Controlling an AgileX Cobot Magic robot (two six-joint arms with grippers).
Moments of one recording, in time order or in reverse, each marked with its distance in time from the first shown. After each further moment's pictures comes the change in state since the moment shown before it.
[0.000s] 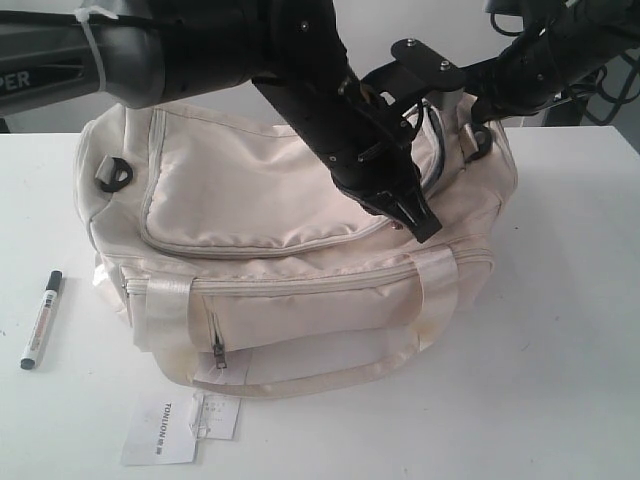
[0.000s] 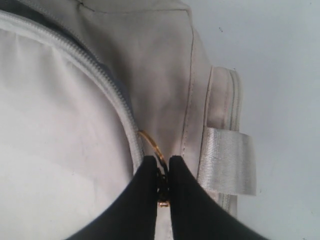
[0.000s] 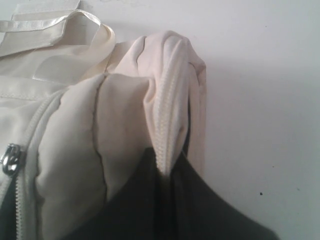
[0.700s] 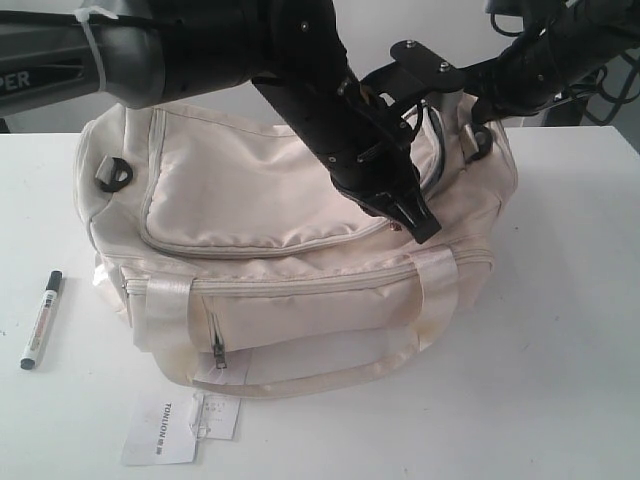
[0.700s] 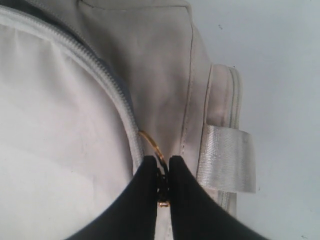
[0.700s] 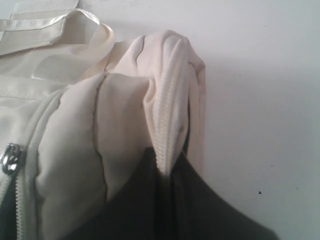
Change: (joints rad) left arm 0.000 0.000 0.000 0.004 0.009 -0.002; right arm 0.000 0.000 0.000 0.000 0.002 0.000
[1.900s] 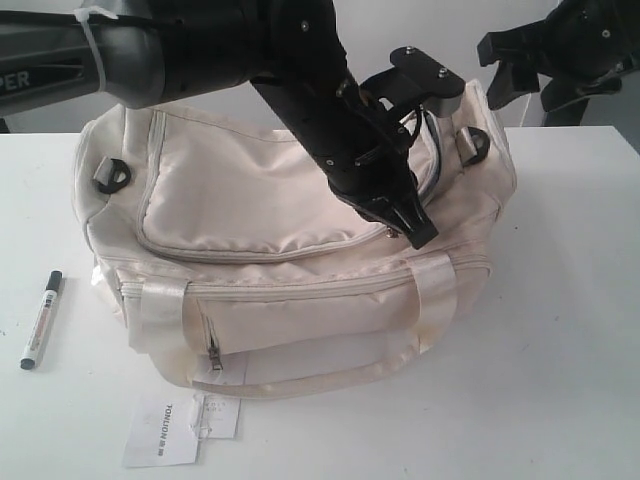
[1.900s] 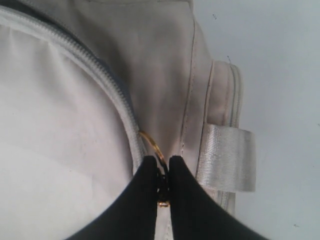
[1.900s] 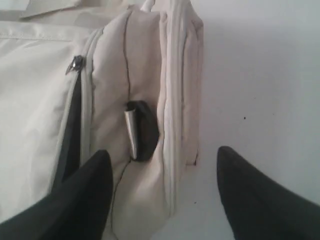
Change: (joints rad) left arm 0.000 0.000 0.000 -0.002 0.032 -0.002; right arm 0.000 -0.255 0.087 -0.067 0.239 0.080
